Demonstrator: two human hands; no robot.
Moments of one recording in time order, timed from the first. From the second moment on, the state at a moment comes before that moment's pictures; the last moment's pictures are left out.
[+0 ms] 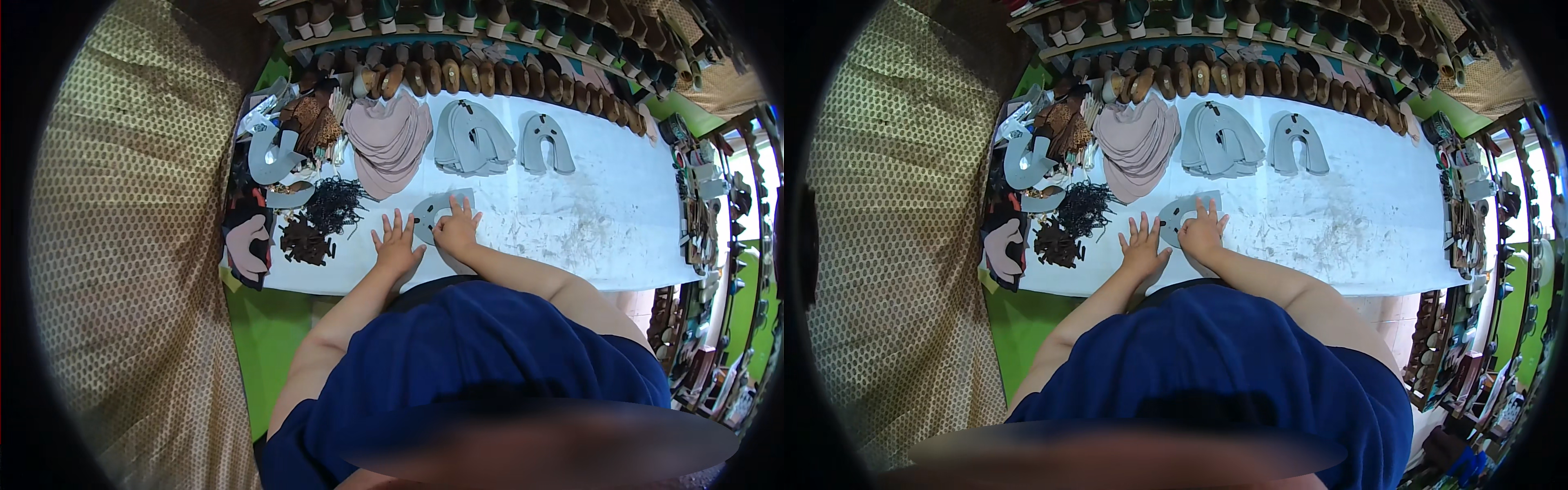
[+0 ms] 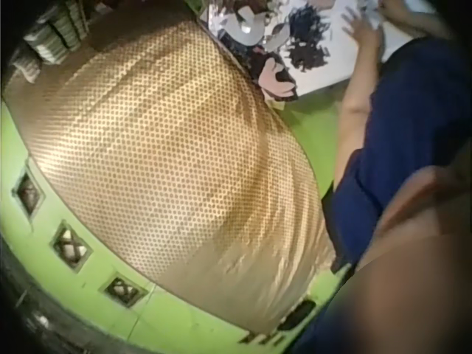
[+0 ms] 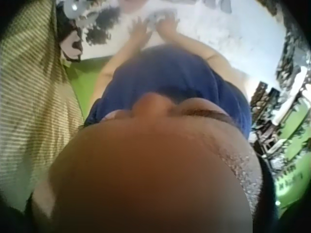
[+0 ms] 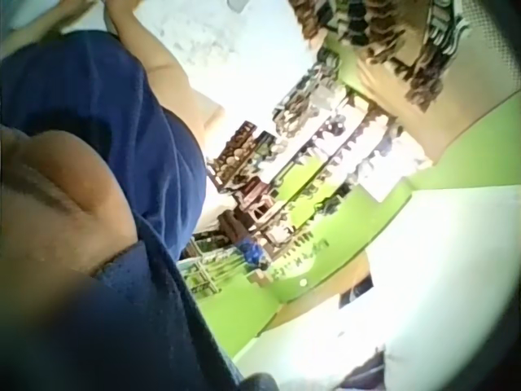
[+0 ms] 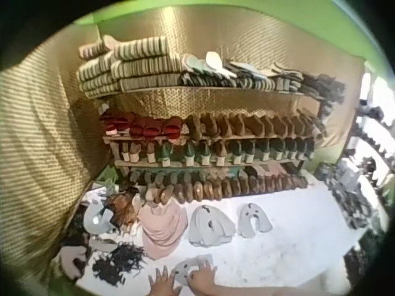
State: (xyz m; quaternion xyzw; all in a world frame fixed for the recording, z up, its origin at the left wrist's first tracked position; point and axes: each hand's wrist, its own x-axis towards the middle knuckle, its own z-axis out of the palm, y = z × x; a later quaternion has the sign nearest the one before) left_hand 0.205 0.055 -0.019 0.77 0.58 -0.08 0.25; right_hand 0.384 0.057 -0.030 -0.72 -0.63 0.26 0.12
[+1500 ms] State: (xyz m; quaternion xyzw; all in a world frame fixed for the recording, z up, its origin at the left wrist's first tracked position) left_hand 0.224 0.079 -0.015 0.72 0.63 0.09 0.28; right_hand 0.429 0.039 -0.029 -0.48 -0.86 0.15 0.11
